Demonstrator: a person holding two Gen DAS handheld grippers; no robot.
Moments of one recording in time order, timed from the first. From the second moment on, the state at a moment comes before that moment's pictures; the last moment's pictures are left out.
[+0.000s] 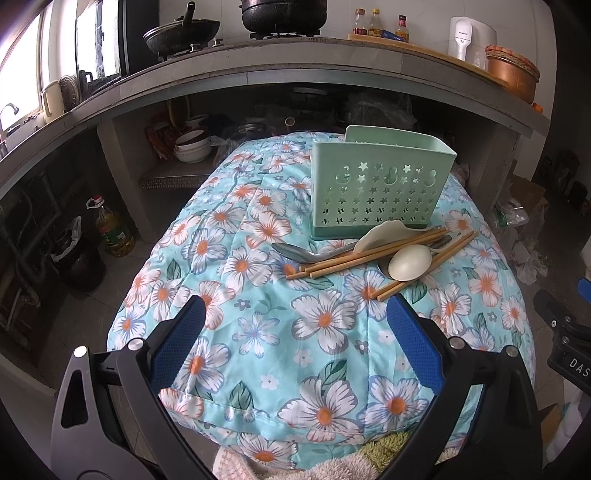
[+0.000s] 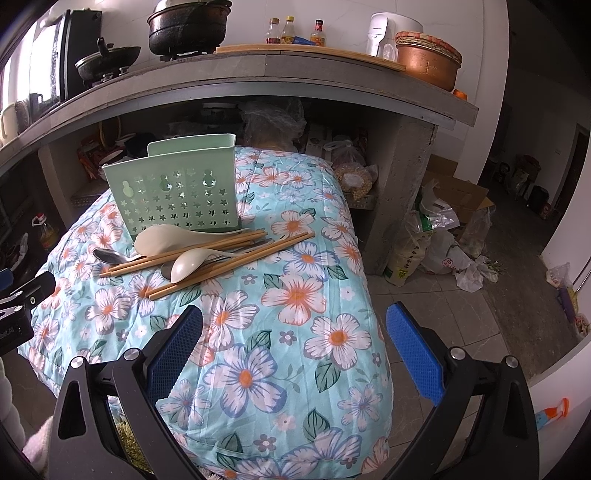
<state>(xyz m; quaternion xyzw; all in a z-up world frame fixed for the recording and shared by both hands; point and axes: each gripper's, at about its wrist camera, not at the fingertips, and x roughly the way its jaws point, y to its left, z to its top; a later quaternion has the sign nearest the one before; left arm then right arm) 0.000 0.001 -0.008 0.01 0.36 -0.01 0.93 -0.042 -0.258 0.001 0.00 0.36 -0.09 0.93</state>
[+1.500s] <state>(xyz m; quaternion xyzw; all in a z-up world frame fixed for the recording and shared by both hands) 0.103 0.038 -0.101 0.01 0.45 -0.09 0.89 0.027 -0.184 -0.110 0.02 0.50 -0.02 0.87</state>
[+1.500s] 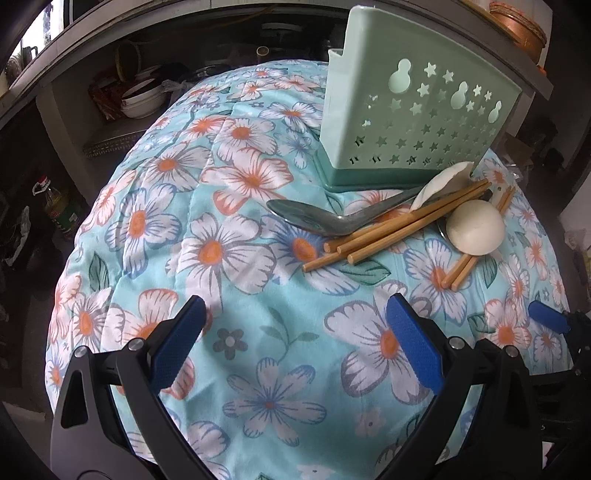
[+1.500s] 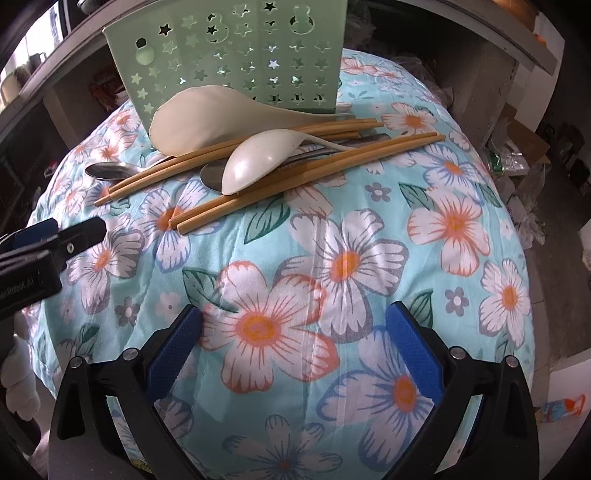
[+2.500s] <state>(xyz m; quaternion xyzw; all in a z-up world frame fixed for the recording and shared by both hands) 0.166 0.098 -0.109 -0.25 0.50 -0.14 0.81 0.011 -0.179 -0.080 0.00 0.44 0.03 0.90</state>
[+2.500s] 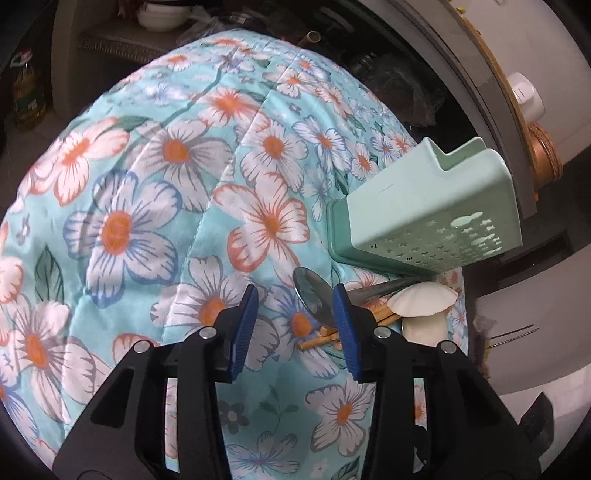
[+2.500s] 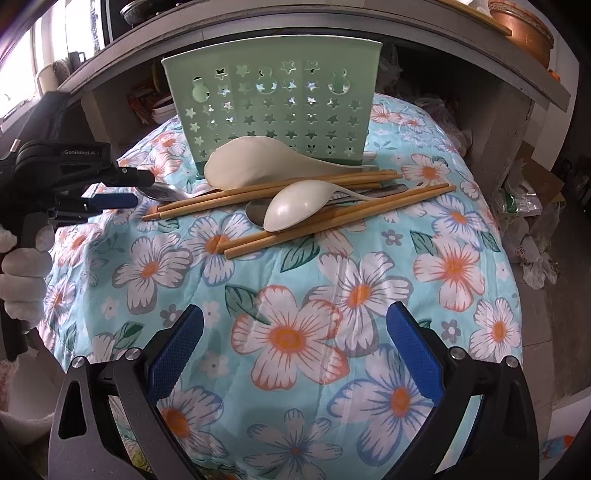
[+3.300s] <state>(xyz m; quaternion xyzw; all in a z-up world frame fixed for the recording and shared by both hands) 0.157 0.089 -0.093 -0.24 0.46 -0.13 0.85 0.005 -0.187 -0.057 -0.04 0.38 0.02 0.93</state>
